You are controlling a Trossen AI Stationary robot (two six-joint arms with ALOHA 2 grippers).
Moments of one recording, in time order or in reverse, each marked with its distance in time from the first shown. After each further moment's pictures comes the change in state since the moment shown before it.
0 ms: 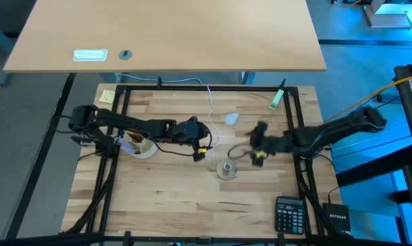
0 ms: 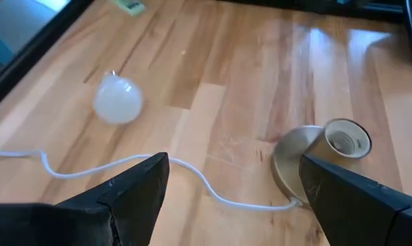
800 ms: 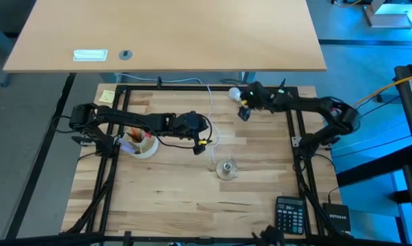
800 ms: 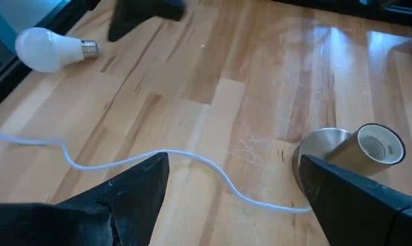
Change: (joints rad) left arm 0.078 0.000 0.000 -0.021 0.055 -0.004; right arm -0.891 0.513 0.112 0.290 -0.379 -0.233
